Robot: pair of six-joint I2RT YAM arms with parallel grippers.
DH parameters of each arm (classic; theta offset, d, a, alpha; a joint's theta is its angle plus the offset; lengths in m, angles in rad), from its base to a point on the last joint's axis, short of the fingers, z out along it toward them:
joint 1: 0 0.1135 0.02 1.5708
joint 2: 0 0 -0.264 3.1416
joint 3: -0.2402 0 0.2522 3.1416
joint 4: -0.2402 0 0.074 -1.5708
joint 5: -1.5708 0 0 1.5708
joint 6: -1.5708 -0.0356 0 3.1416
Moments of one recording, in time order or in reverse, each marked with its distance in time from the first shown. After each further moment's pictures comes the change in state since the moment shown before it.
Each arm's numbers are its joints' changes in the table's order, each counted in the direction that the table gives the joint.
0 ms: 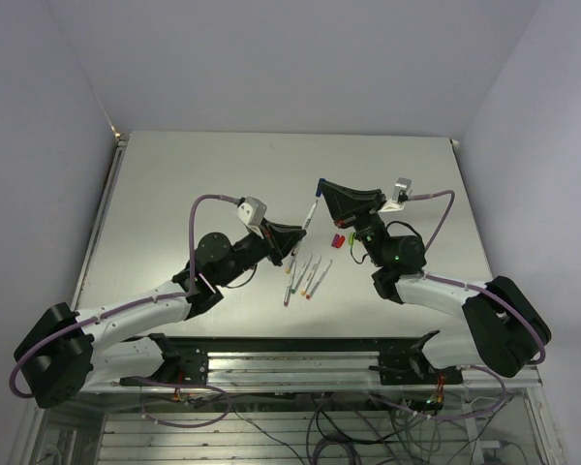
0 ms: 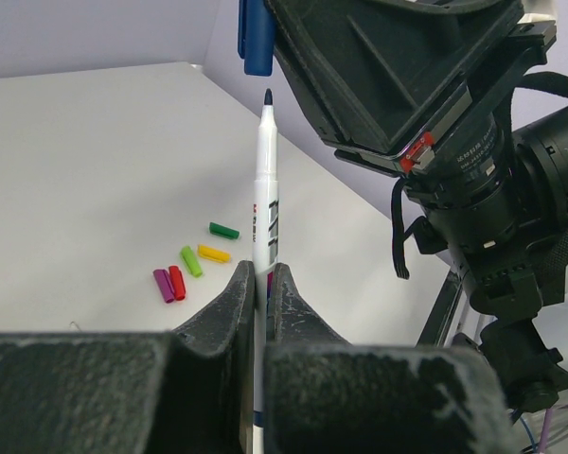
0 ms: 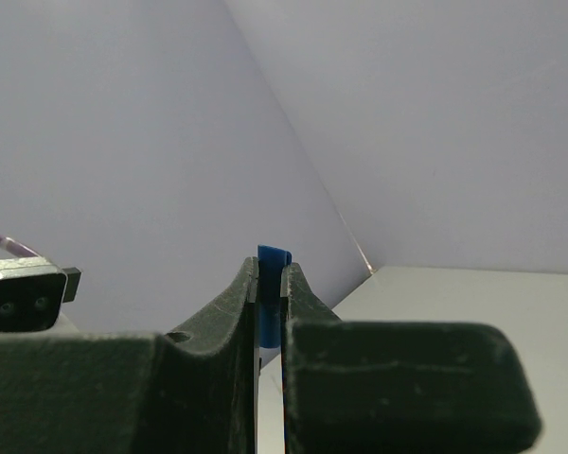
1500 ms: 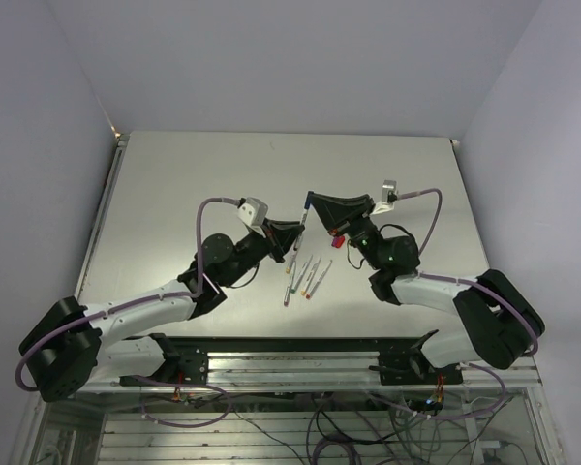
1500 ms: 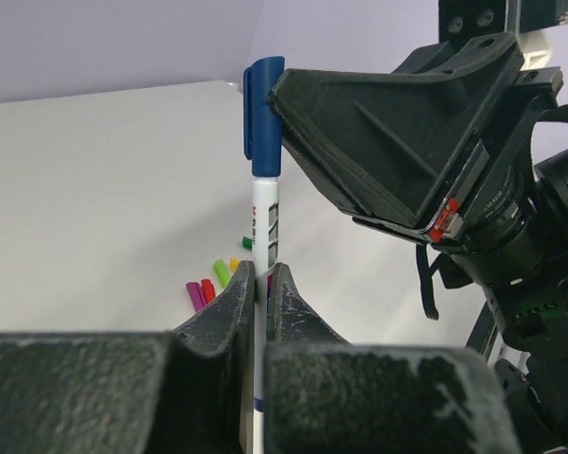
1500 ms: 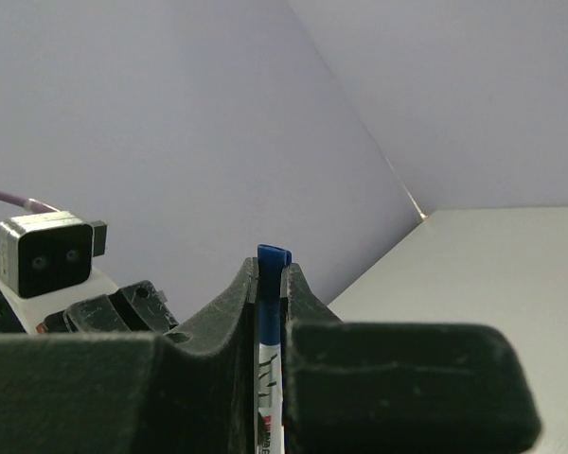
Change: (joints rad) left arm -0.004 -0.038 0.006 0.069 0.090 -0.051; right arm 0.013 -0.050 0.025 0.011 0.096 -0.139
